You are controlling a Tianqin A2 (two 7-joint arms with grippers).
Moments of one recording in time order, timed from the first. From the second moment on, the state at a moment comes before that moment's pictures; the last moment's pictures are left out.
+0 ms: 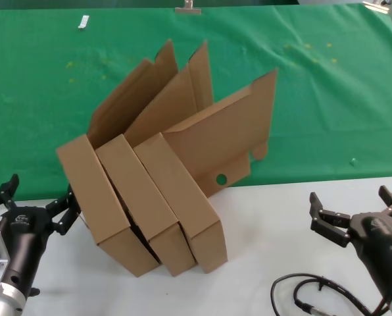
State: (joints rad) left arm 0.00 -0.30 1.60 -1.60 -1.80 0.00 0.00; right arm 0.02 0.30 -1.58 1.58 1.81 -0.04 -0.01
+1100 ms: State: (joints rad) left arm 0.00 -0.30 1.60 -1.60 -1.80 0.00 0.00; right arm -0.06 0.89 -1.58 1.48 2.33 -0.86 -0.31
